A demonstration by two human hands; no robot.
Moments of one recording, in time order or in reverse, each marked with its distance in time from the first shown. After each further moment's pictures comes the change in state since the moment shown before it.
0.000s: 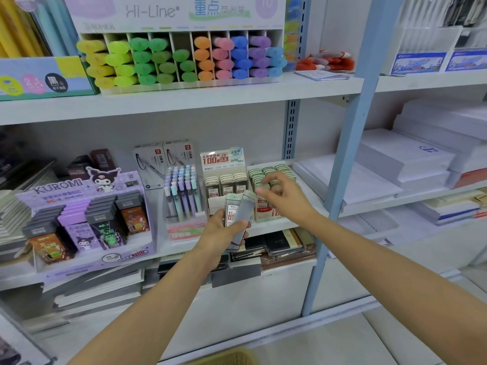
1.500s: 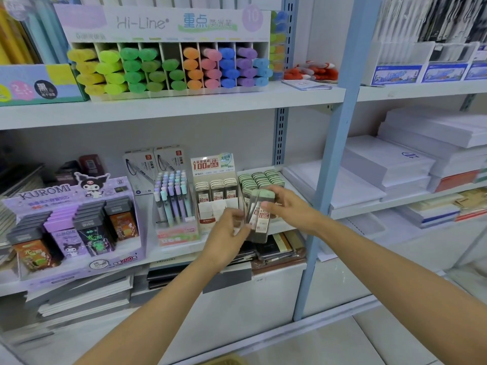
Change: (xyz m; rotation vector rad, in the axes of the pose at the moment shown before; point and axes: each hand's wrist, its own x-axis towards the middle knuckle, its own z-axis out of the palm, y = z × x) left_hand -0.009 0.004 0.023 0.568 -0.026 0.314; right_hand -0.015 0.003 -0.030 0.147 -0.269 0.060
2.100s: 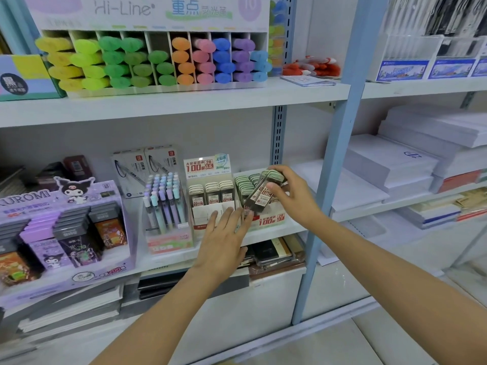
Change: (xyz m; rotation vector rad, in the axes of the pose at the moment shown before) left_hand 0.026 -0.036 0.015 1.073 0.001 0.359; right_hand 0.026 0.007 -0.014 -0.246 0.418 -0.271
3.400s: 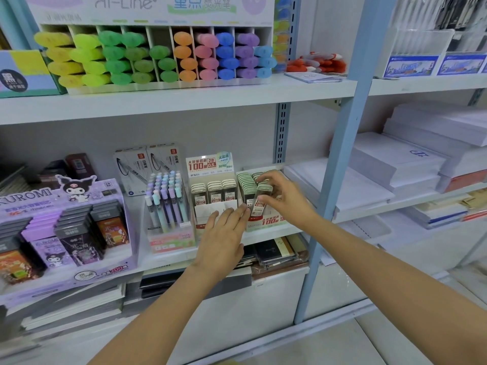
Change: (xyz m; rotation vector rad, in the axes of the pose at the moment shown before) left_hand 0.001 -0.008 0.001 -0.050 0.068 0.014; right_hand 0.005 0.009 0.016 -0.105 -0.151 -0.015
